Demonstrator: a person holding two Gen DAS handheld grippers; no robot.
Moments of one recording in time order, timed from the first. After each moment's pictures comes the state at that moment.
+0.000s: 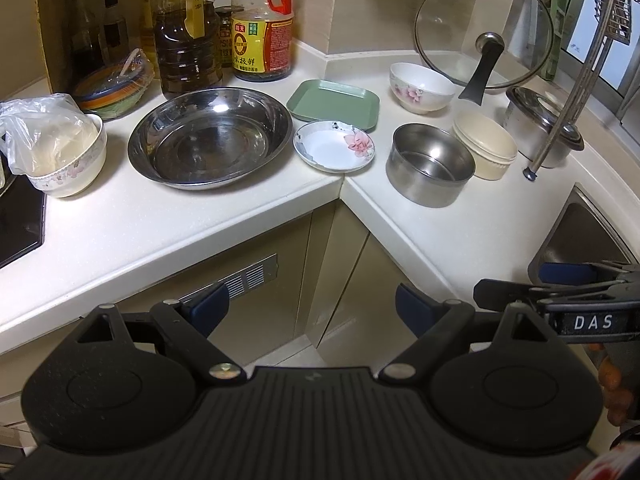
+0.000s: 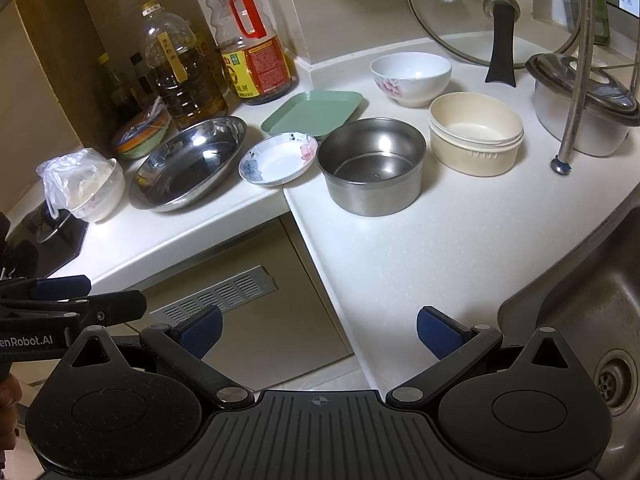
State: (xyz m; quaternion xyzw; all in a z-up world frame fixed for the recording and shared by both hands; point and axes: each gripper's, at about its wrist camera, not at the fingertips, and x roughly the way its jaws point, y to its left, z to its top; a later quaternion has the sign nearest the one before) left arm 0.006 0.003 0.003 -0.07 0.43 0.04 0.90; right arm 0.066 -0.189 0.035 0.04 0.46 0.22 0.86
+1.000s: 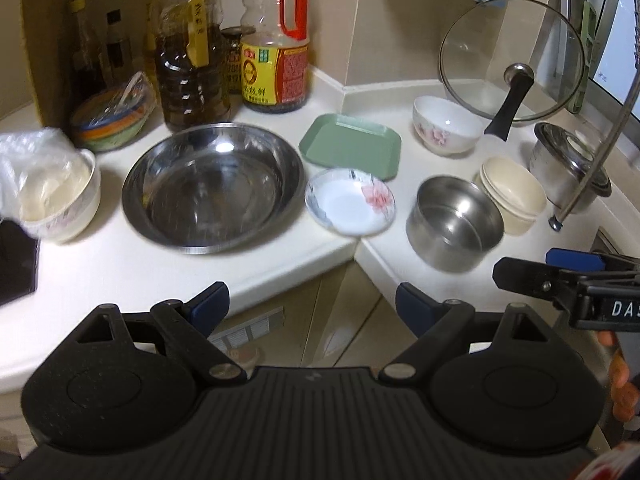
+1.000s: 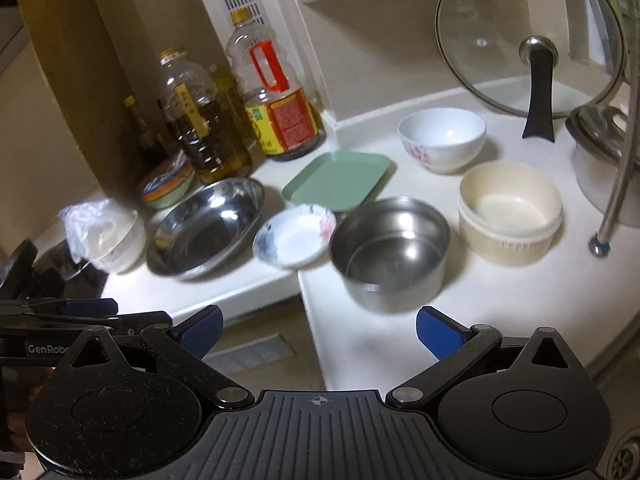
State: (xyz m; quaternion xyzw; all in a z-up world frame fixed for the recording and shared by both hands) left arm 0.078 0.018 0.012 -0.07 0.41 0.06 0.91; right arm 0.137 -0.188 0.047 0.07 0.40 0.27 0.87
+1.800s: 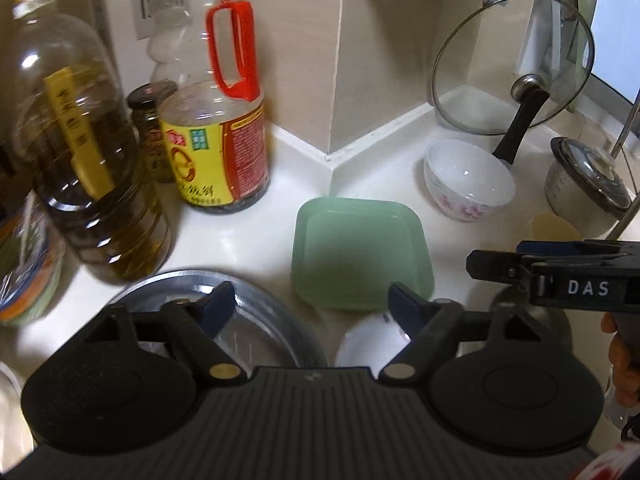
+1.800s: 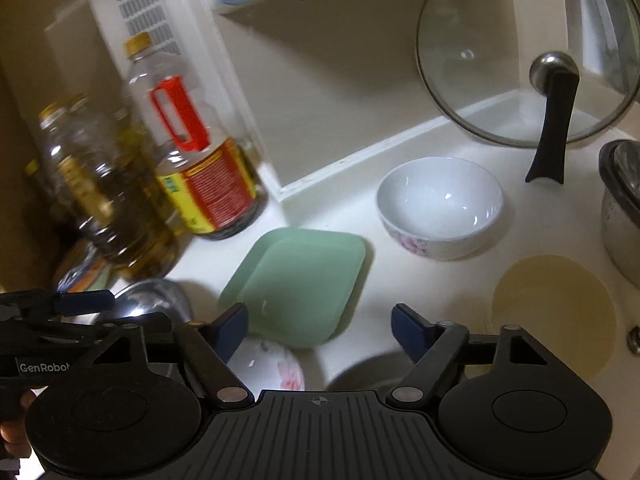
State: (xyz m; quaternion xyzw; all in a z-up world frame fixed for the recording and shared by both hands) left arm 0.272 0.080 0.003 0.00 0.41 -0.05 0.91; right arm 0.290 -0.123 0.026 0.10 0.41 0.16 0.89
